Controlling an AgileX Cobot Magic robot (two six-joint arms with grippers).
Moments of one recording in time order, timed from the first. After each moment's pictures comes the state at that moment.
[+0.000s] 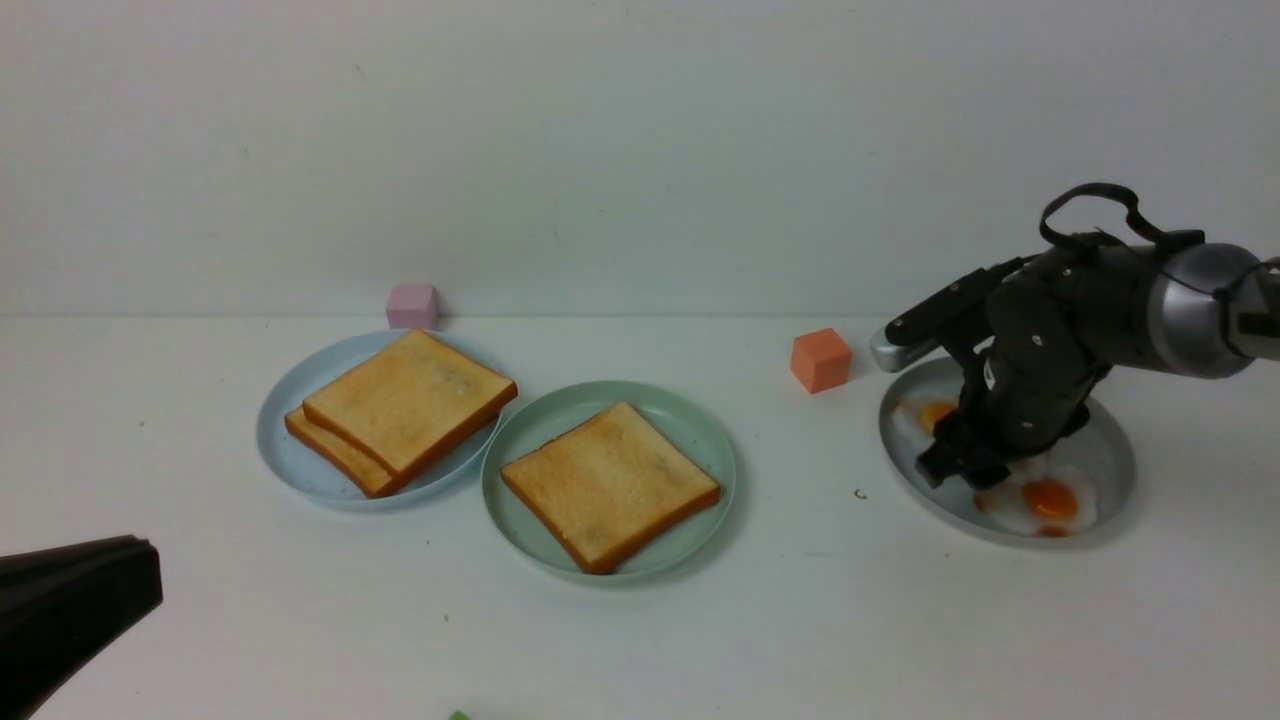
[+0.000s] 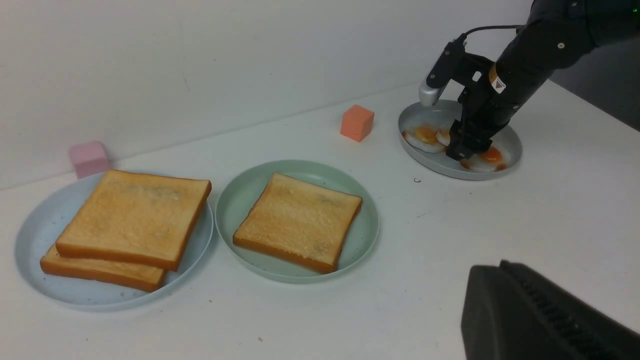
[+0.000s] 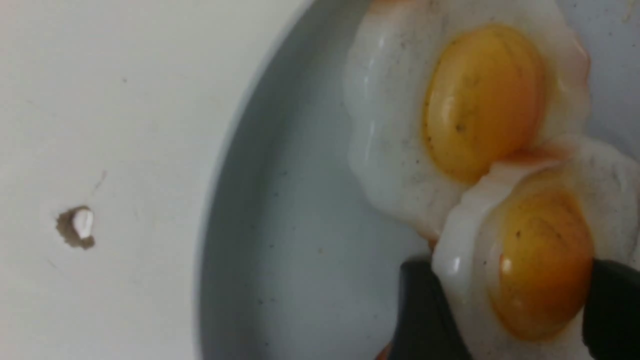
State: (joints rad) right arm 0.24 2.07 -1.41 -0.38 0.65 0.02; left arm -0.71 0.40 -0.58 0.18 0.51 -0.30
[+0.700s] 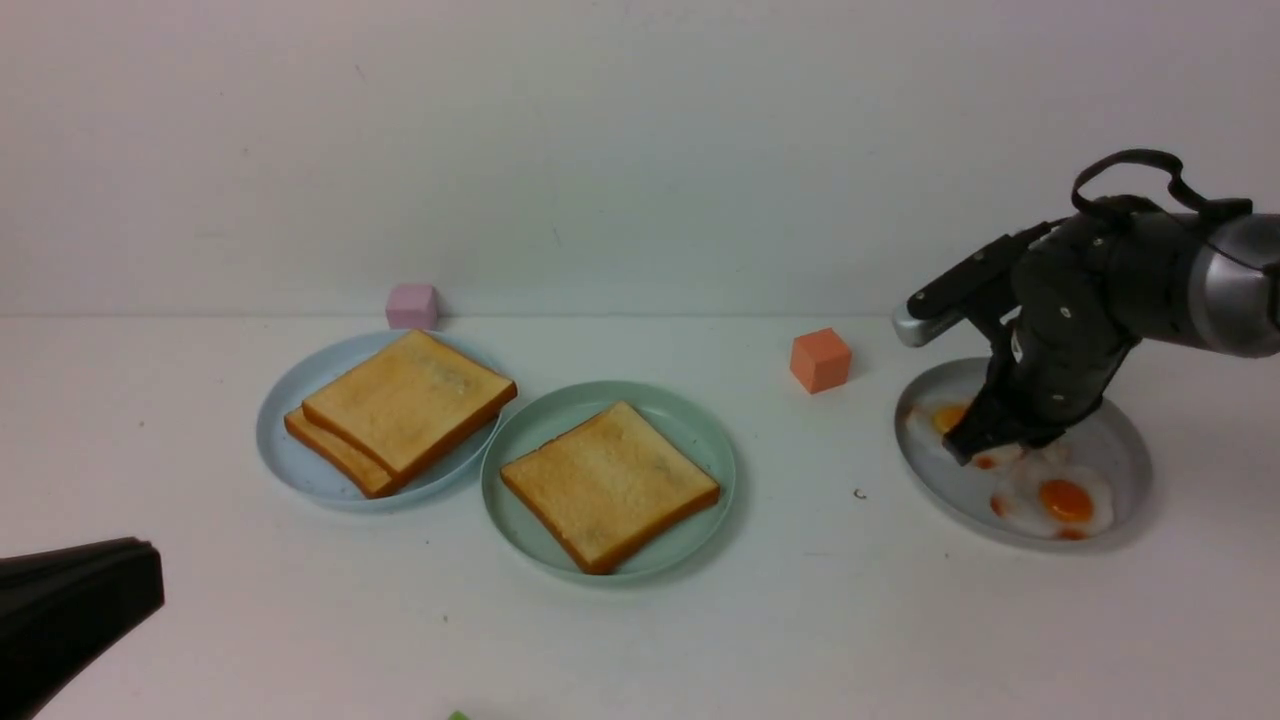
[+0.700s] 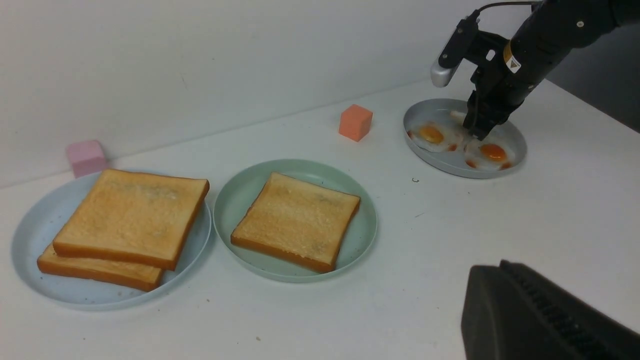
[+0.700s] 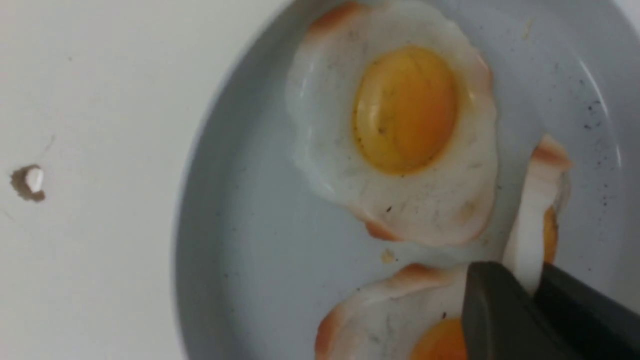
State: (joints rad) right arm 0.24 2.00 -1.41 -0.43 0.70 0.02; left arm -0.71 0.40 -0.58 0.17 0.51 -0.30
